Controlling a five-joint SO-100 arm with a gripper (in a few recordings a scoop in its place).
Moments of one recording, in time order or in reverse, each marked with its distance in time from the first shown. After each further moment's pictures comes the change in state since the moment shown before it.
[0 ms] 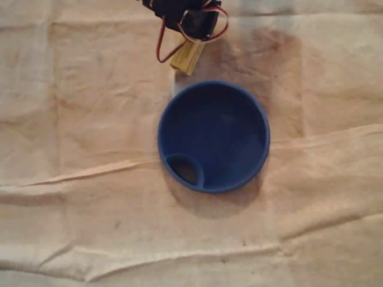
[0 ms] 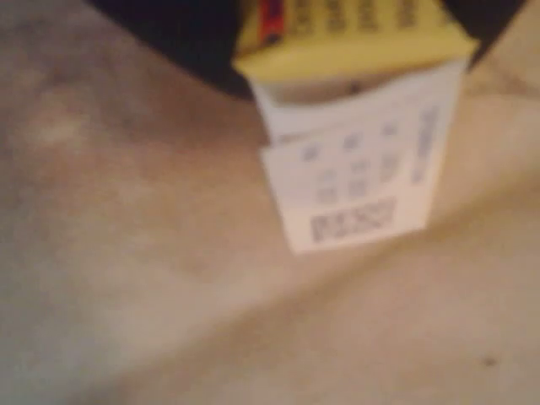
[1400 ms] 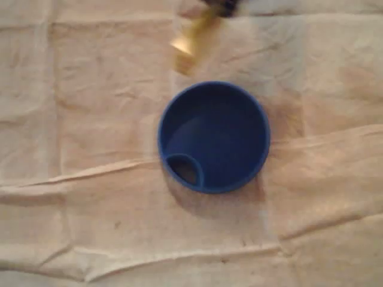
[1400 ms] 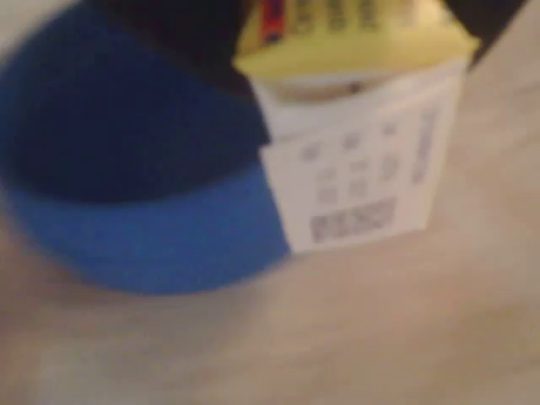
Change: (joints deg) arm -16.7 28.6 -2.0 5.8 28.1
